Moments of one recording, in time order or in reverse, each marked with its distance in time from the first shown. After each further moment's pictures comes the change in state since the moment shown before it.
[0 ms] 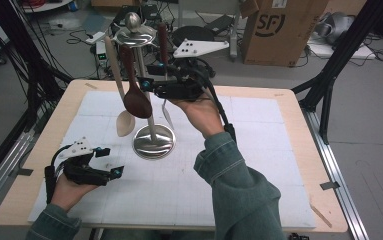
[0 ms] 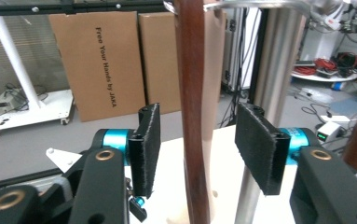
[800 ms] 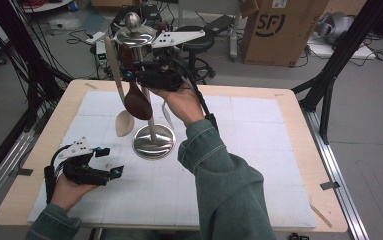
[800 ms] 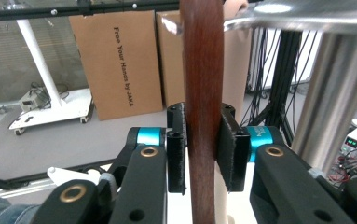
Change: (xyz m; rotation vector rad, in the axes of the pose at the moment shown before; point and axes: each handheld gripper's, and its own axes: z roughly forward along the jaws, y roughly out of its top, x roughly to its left) left arm 0.000 0.000 -0.001 -0.007 0.000 -0.005; right arm -0.005 0.015 0.043 0.008 0.094 0.015
